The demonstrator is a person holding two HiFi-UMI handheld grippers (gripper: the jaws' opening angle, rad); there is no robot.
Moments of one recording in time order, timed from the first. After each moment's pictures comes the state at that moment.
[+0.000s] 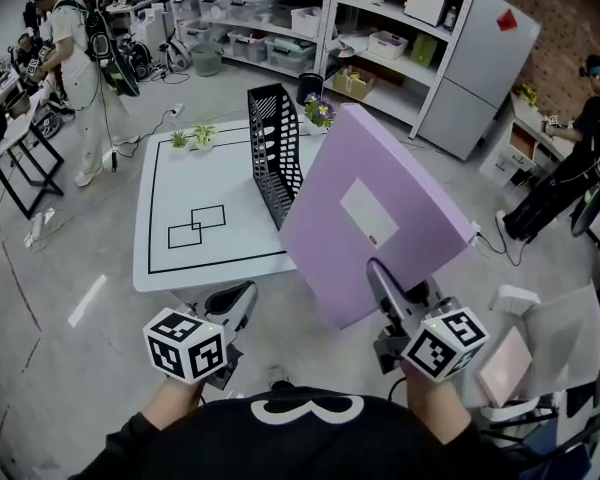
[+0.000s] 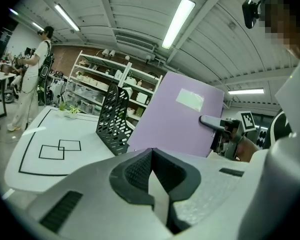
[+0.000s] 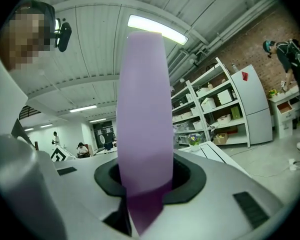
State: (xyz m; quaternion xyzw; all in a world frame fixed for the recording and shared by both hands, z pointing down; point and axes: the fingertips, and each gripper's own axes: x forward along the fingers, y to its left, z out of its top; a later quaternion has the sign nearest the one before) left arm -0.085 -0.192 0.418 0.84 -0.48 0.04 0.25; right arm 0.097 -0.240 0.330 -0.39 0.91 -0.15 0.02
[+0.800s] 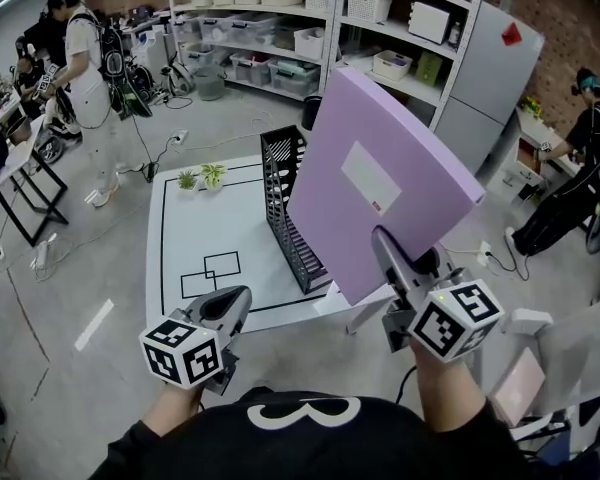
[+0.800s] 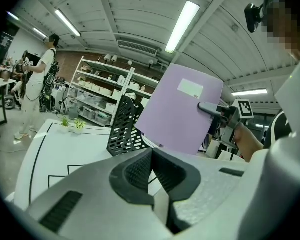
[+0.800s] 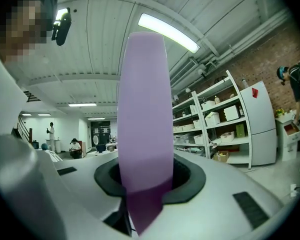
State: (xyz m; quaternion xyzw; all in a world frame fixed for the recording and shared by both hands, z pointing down) left arm -0.160 -0.285 0.392 0.84 -0.49 0.02 0.23; right arm 0.029 -0.358 0.256 -0.41 0.91 -0.07 0.03
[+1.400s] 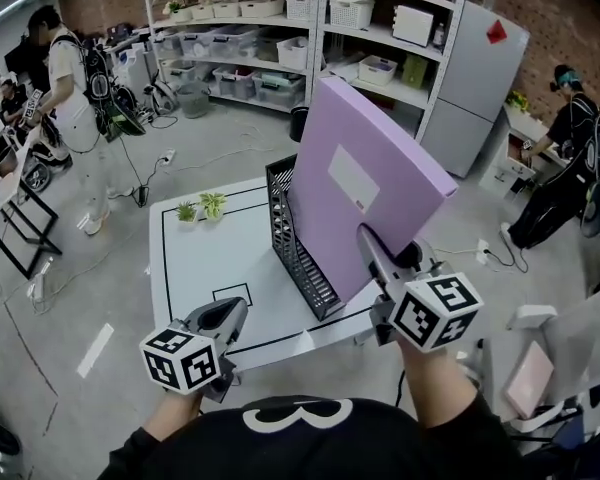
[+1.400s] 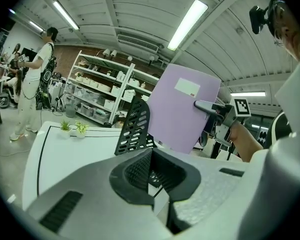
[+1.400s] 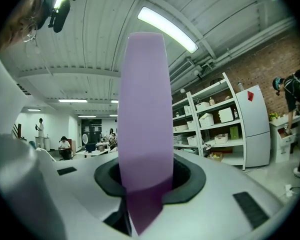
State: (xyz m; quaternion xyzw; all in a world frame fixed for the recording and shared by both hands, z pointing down) left arm -0.218 -0.341 0.395 0.85 -0.47 0.04 0.25; right arm -0.027 -0.424 0.257 -0.45 0.89 -0.07 0.02
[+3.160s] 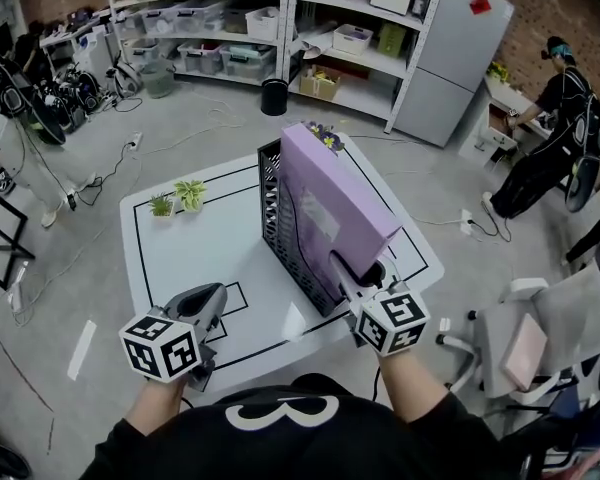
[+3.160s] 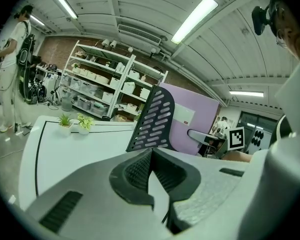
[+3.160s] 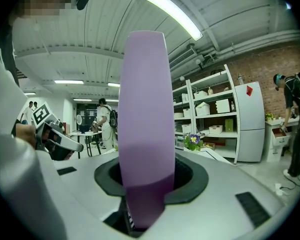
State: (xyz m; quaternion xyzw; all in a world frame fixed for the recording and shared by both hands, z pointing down) left arm -0.269 -0.408 0.453 0.86 -0.44 0.06 0.27; right arm -0.067 -0.464 0.423 -0.48 0.87 -0.06 -0.06
